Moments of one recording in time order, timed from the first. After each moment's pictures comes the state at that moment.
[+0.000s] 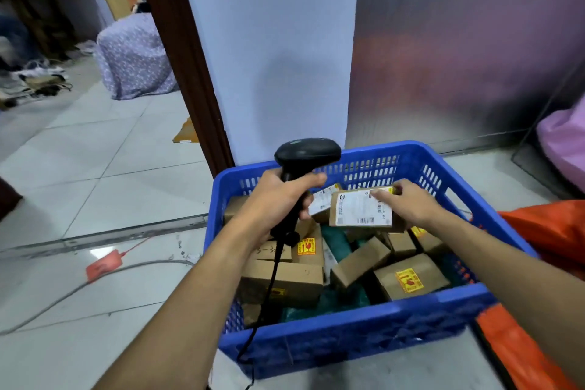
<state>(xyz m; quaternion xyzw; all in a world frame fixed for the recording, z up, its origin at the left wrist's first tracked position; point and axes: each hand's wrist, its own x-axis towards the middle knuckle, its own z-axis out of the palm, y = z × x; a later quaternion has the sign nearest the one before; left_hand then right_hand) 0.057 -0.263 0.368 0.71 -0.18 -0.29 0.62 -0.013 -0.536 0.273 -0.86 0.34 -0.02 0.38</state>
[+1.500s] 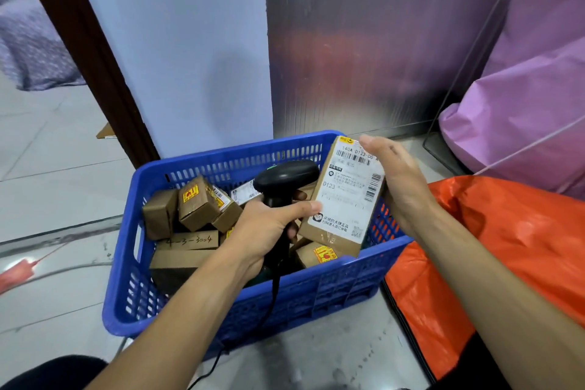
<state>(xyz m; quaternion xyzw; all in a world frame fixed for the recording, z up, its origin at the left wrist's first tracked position) -0.060 -0.340 0.343 0.63 -0.12 -0.35 0.68 -0.150 -0.531 0.373 -0.62 0.27 -0.25 0.69</state>
